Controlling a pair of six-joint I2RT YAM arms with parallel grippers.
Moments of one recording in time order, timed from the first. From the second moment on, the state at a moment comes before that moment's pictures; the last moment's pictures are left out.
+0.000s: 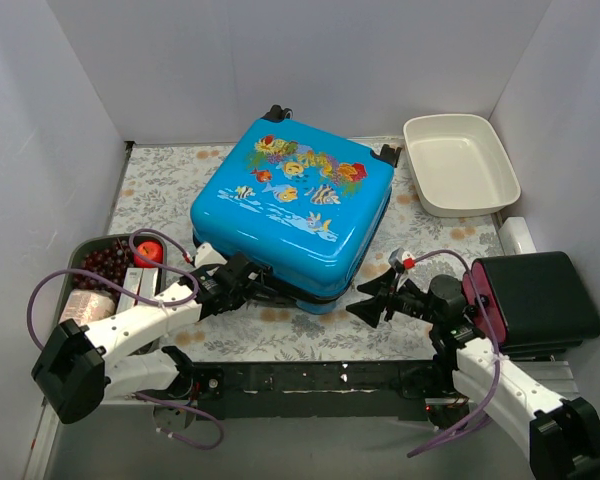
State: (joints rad) left arm -0.78 1.12 0.65 -0.64 -0.48 -1.42; right arm 0.44 0.64 0.05 0.44 -0.72 0.28
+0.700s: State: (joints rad) left arm -0.78 1.12 0.64 -0.62 -0.47 -1.42; right arm 0.44 0.78 0.06 0.66 -0.73 0.31
